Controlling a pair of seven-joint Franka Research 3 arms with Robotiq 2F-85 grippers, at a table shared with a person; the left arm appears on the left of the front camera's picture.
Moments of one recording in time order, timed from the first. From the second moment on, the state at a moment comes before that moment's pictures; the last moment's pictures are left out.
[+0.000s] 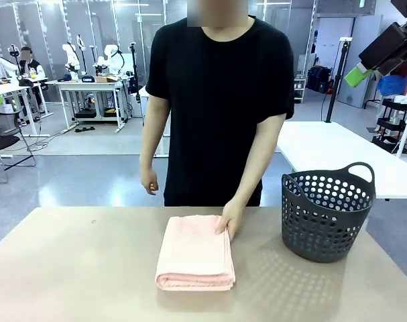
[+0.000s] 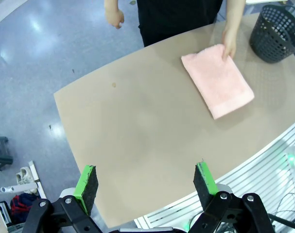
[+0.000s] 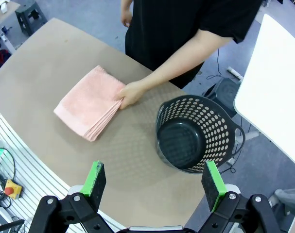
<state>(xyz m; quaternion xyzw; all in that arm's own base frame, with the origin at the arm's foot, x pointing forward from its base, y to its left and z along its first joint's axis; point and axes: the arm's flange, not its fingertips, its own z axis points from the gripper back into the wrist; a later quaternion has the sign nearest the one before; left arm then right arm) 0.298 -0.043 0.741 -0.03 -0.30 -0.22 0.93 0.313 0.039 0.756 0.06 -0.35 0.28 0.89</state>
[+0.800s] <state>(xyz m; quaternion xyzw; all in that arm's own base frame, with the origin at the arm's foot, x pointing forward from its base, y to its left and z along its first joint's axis) 0.298 -0.043 0.741 -0.03 -0.30 -0.22 0.93 0.313 0.039 0.756 0.06 -0.35 0.28 0.89</state>
